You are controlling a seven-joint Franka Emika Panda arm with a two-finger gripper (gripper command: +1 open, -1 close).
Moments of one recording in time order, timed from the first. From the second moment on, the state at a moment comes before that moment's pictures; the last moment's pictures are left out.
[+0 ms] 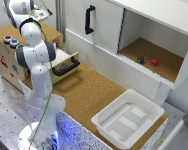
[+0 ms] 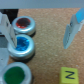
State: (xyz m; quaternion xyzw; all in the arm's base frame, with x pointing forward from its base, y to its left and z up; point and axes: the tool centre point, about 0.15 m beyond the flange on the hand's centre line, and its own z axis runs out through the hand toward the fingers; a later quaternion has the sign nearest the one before) arm 0.204 0.481 0.526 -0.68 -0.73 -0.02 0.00
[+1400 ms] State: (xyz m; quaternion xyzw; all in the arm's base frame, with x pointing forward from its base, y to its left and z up) arm 0.151 0.520 0.505 -0.74 -0.67 -0.02 0.02
